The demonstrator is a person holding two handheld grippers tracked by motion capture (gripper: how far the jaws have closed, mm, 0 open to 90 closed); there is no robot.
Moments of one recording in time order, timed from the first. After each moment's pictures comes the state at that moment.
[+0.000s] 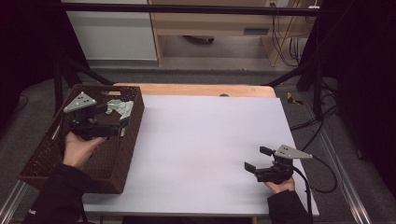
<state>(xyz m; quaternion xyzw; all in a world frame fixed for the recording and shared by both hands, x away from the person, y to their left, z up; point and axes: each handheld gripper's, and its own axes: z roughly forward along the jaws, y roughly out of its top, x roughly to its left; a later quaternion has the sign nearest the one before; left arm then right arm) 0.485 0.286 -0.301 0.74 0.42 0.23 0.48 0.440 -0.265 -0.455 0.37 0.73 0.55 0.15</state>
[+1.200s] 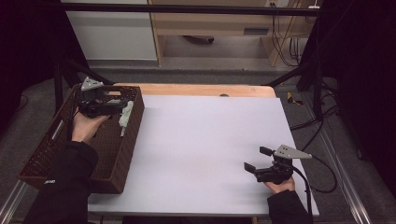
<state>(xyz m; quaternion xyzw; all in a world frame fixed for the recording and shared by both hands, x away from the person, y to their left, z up) 0.561 0.298 -0.319 0.72 0.48 0.29 0.41 0.441 -0.265 -0.456 0.37 0.73 0.55 0.15</state>
